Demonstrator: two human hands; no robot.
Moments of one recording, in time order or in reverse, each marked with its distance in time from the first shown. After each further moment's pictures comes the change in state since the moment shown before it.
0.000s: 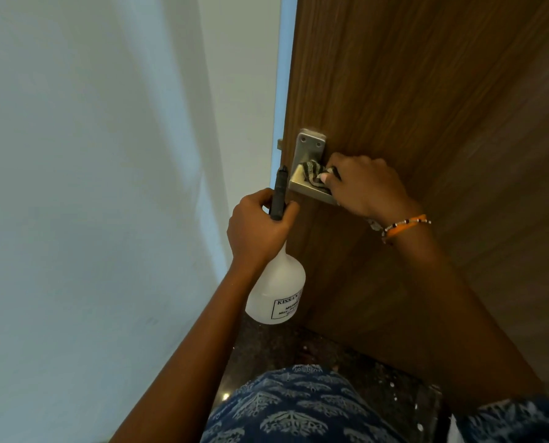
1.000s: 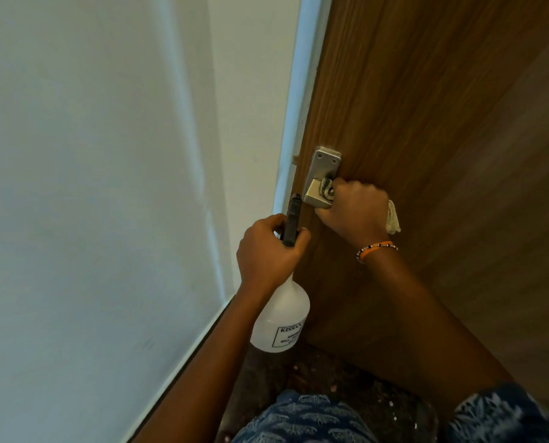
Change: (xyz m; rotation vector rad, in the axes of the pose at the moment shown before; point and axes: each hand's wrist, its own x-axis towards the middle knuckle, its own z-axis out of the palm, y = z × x) left_hand 0.010 -0.008 -0.005 -0.020 -0.087 0.024; right_hand 0.025 -0.012 0.044 -0.254 0.333 0.095
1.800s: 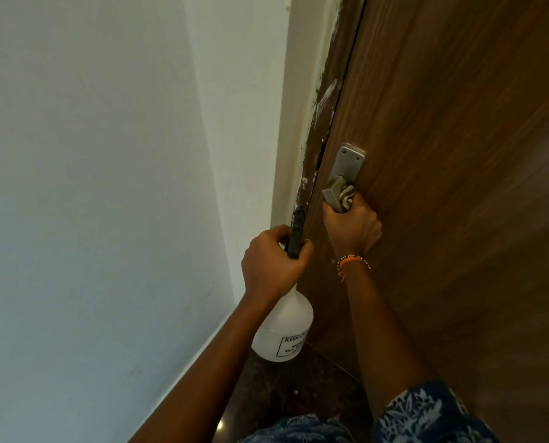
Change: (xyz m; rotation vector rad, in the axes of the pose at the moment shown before) left_hand 0.068 -0.008 0.048 0.037 -0.011 -0.066; right_hand 0.062 0.012 0.095 0.528 0.319 0.504
